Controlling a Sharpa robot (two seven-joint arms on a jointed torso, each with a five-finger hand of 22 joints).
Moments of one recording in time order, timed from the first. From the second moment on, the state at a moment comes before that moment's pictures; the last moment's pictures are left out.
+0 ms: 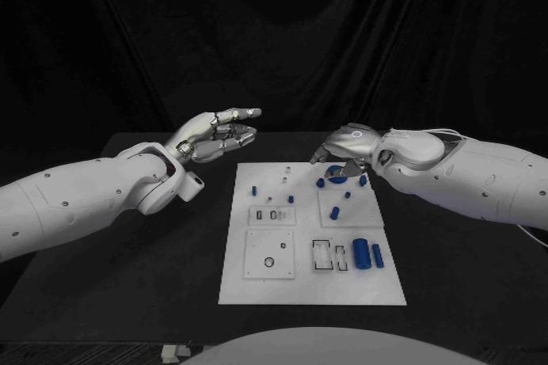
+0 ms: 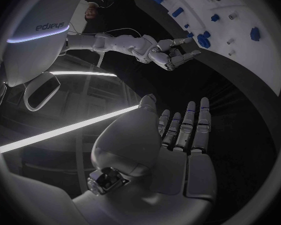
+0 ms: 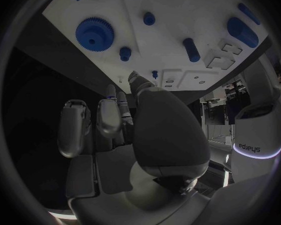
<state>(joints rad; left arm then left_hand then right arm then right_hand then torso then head) 1.28 -0.81 -0.21 1.33 -0.64 -0.22 0.68 1.51 0.22 -0.23 0.29 0.53 0.42 0.04 0.04 0.04 0.16 0.10 0.43 0.05 0.57 0.20 0.10 0.22 0.17 0.47 0.29 0.31 0.11 1.29 -0.62 -0.21 1.16 -1.82 -0.32 0.21 1.46 -0.18 0.26 0.24 0.09 0.86 0.02 0.08 0.08 1.03 0.04 0.16 0.07 1.47 -0.06 1.23 1.02 0.08 1.45 0.04 1.36 1.31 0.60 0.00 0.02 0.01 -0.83</state>
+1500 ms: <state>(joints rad) 1.28 -0.80 -0.21 1.32 -0.64 -0.20 0.68 1.51 0.22 -0.23 0.29 0.54 0.44 0.04 0.04 0.05 0.18 0.10 0.43 0.05 0.58 0.20 0.10 0.22 0.17 0.48 0.29 0.31 0.11 1.24 -0.56 -0.21 1.08 -1.82 -0.26 0.22 1.48 -0.17 0.30 0.20 0.15 0.94 0.05 0.10 0.10 1.04 0.04 0.15 0.07 1.47 -0.06 1.23 1.00 0.08 1.45 0.05 1.37 1.31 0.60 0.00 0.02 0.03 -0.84</state>
